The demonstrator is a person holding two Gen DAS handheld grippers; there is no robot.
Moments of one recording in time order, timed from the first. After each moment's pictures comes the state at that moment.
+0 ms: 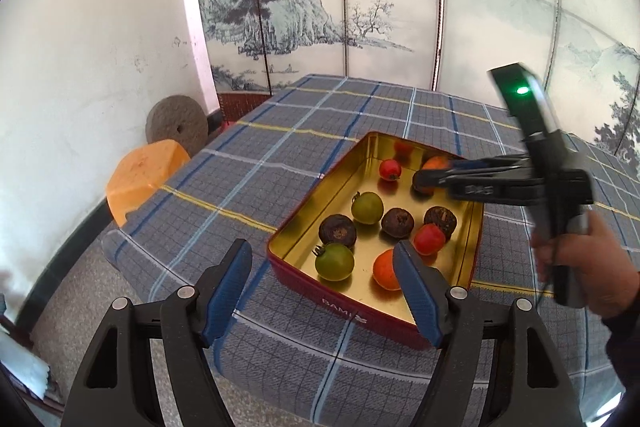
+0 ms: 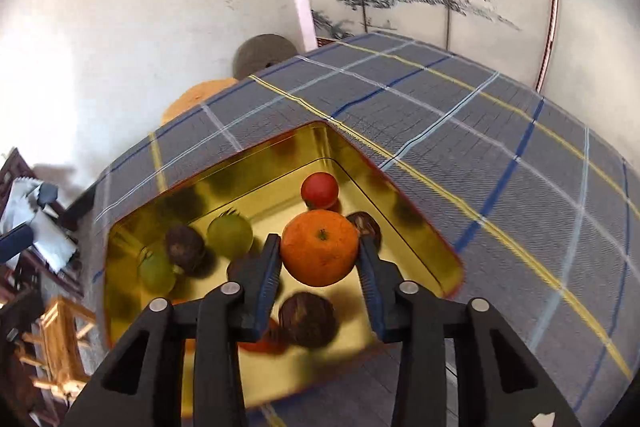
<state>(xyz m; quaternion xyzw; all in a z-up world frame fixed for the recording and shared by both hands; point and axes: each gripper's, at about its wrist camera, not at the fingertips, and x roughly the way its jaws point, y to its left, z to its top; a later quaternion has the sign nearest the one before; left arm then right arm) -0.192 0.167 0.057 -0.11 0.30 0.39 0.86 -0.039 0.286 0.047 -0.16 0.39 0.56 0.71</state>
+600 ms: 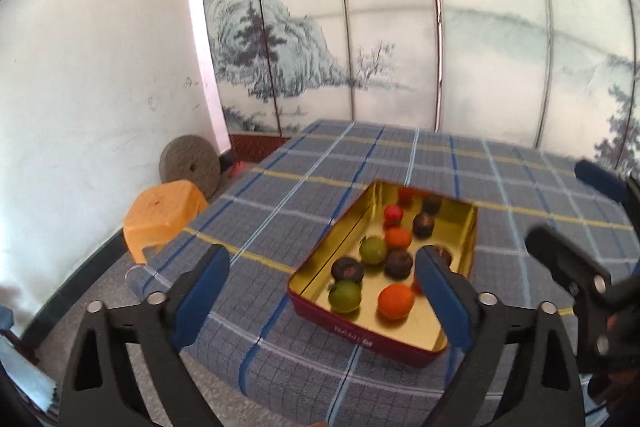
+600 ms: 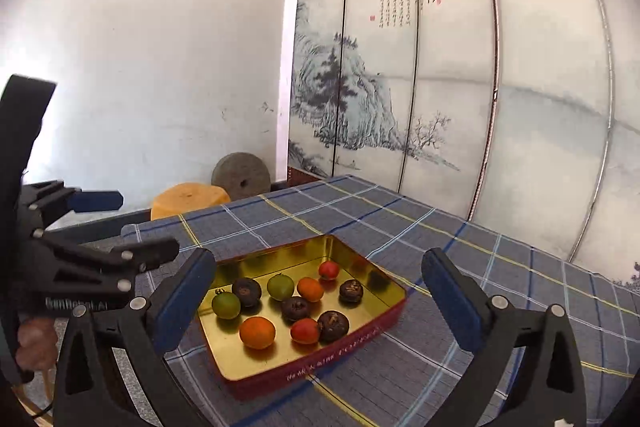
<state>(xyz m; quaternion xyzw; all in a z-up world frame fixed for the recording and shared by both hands) -0.217 0.146 0.094 -0.07 0.23 0.41 0.88 -0.181 0.147 0.152 -0.11 0.13 0.53 0.83</state>
